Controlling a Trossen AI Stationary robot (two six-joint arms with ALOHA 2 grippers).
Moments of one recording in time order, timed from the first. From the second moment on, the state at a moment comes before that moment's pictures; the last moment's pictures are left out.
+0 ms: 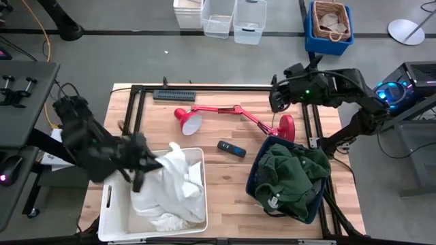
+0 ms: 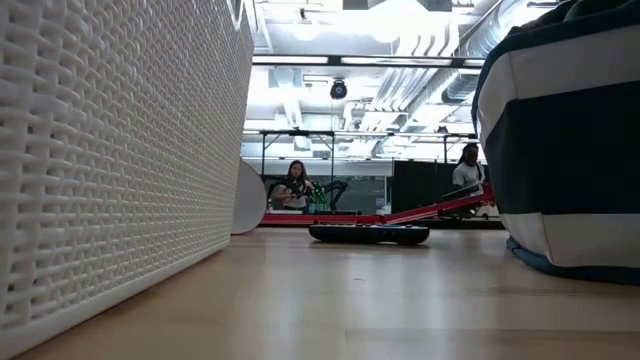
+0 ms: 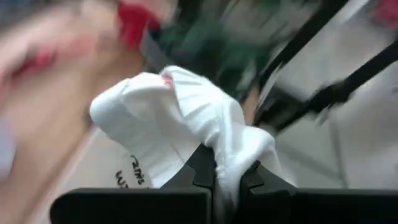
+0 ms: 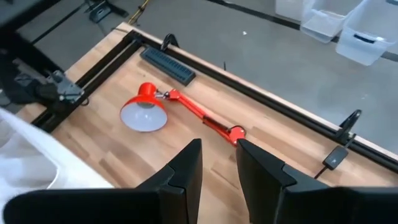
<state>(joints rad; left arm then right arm) -0.81 1.24 1.60 -1.06 -0.73 -0.98 -0.03 1.46 2.11 -1.49 0.51 0.74</state>
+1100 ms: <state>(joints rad) -0.50 1.35 1.07 -1.46 -0.23 -1.13 0.03 1.53 2.11 -1.48 0.50 0.94</state>
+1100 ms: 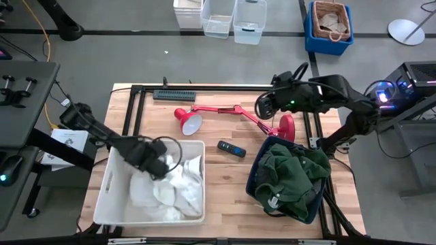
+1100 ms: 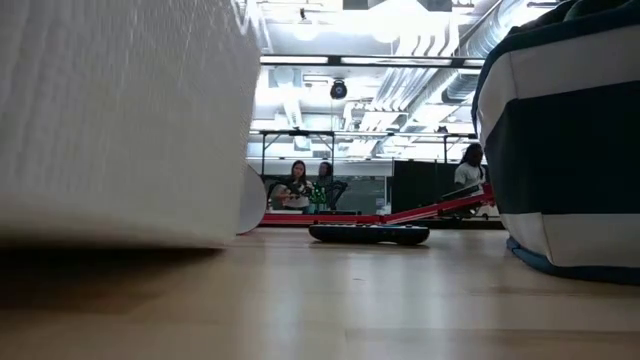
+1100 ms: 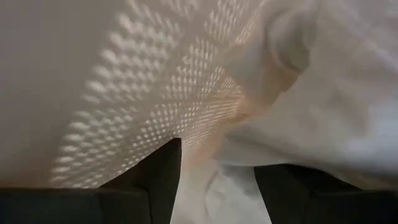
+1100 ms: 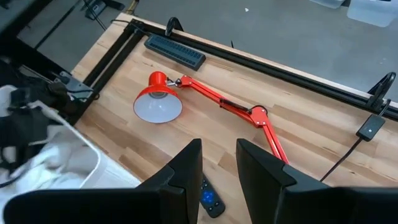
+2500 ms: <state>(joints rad) -0.32 0.40 0.65 -0.12 -0.60 -0.38 0.08 1.54 2.11 -1.53 0.47 0.98</state>
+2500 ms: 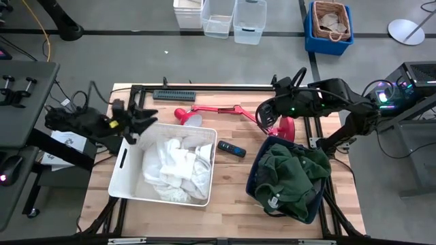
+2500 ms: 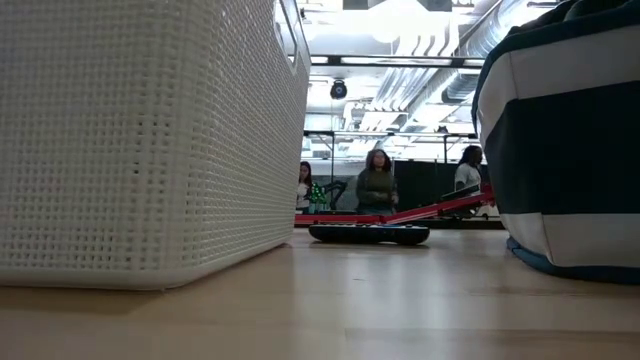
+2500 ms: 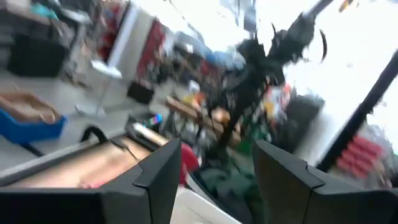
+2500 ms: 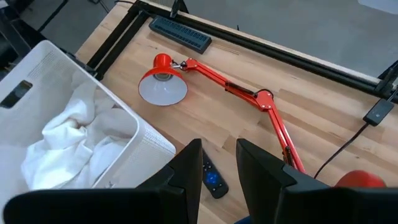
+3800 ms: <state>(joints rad) -0.29 0.02 0.02 0.58 -0.32 -0.31 0.66 1.50 1.79 -1.57 0.63 1.39</state>
